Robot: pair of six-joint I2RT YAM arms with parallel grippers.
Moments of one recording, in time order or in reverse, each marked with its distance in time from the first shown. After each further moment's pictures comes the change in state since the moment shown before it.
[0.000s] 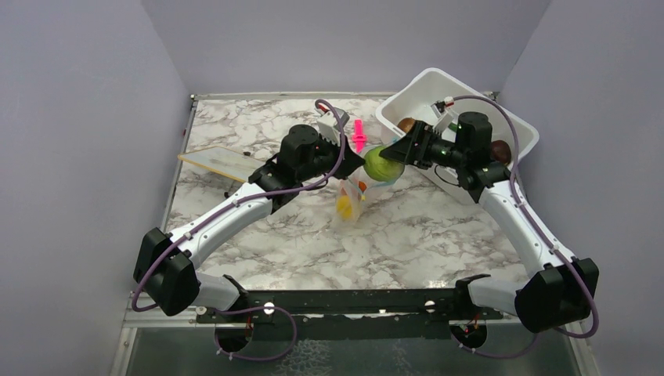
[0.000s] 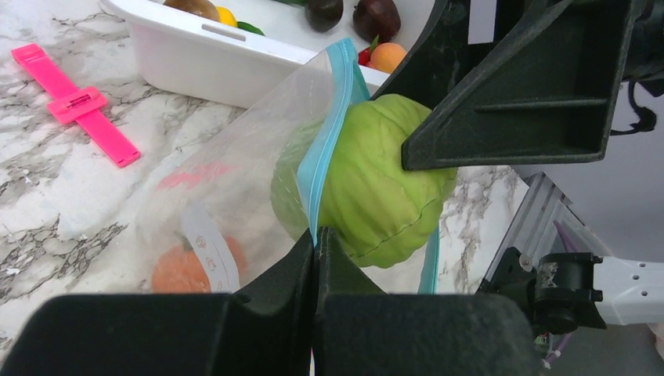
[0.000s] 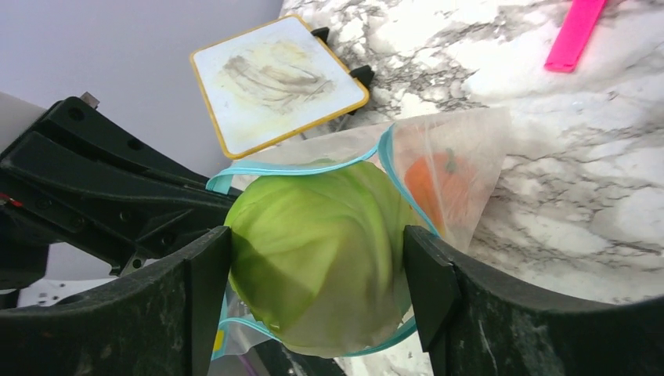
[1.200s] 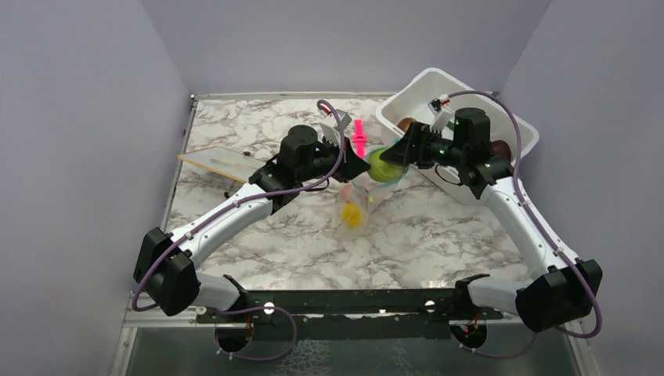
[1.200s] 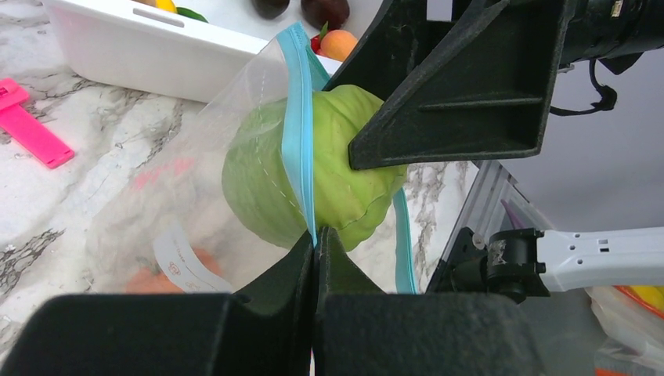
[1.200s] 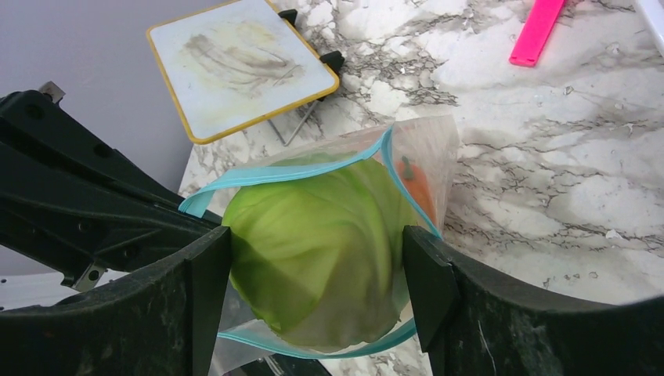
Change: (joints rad) left arm -0.003 -0.001 -0.011 0.035 0.116 -0.070; right arm 0.027 0.008 0.106 -0.189 0.089 -0.152
